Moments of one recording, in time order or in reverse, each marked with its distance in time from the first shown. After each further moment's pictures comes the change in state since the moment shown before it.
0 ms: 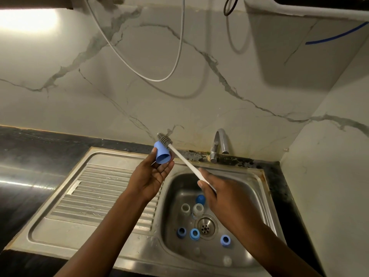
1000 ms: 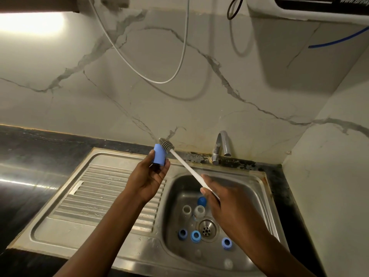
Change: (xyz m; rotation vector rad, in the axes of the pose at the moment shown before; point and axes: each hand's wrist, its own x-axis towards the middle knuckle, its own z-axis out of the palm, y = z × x) left_hand -0.002 0.009 -0.005 -0.105 0.028 0.001; right_hand -0.012 0.002 0.001 0.025 -0.036 -0.024
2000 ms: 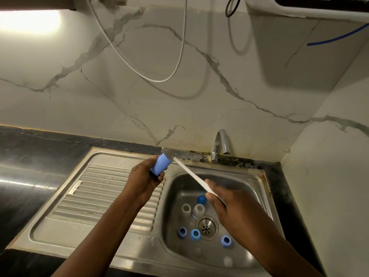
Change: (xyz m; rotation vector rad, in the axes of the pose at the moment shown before) left_hand -0.002 -0.004 -0.010 0.426 0.064 0.087; right_hand -0.012 0.006 -0.011 -0.125 -0.060 0.020
